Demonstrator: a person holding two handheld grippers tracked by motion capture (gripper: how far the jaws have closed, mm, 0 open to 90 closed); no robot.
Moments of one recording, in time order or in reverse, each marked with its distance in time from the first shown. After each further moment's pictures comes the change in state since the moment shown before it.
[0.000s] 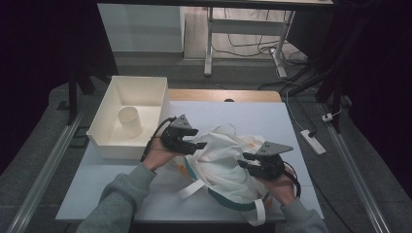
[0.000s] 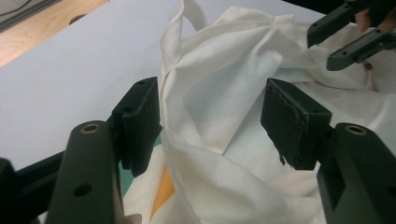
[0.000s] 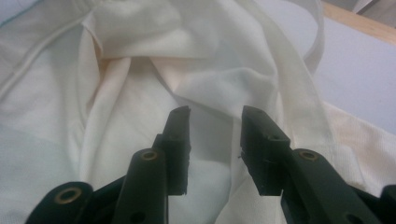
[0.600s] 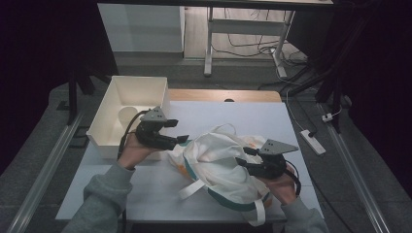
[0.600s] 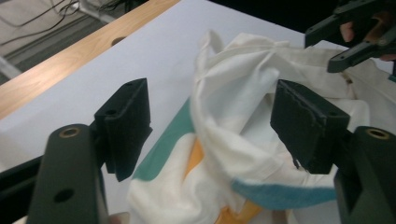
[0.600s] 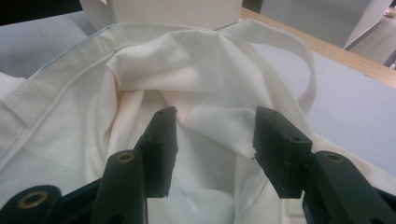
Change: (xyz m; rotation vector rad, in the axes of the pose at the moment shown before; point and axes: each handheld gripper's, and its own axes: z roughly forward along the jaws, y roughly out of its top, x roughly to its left) left arm 0.014 -0.003 -0.072 -0.061 0.055 -0.024; right arm 0.005 0.013 -0.012 -0.098 0.007 -0.018
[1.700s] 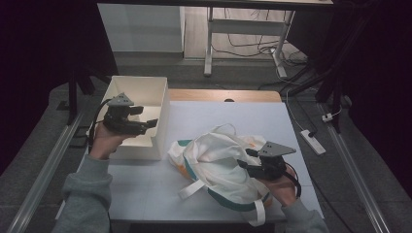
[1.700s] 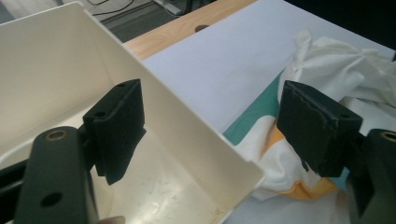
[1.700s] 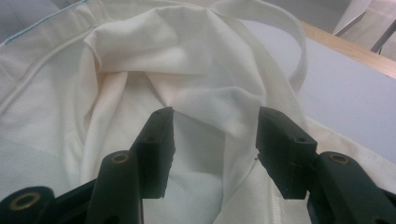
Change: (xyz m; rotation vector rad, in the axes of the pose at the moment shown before) left arm 0.055 -0.018 -0.055 0.006 0.203 -0.142; right arm 0.000 -0.009 0.004 0.048 -0.051 -0.015
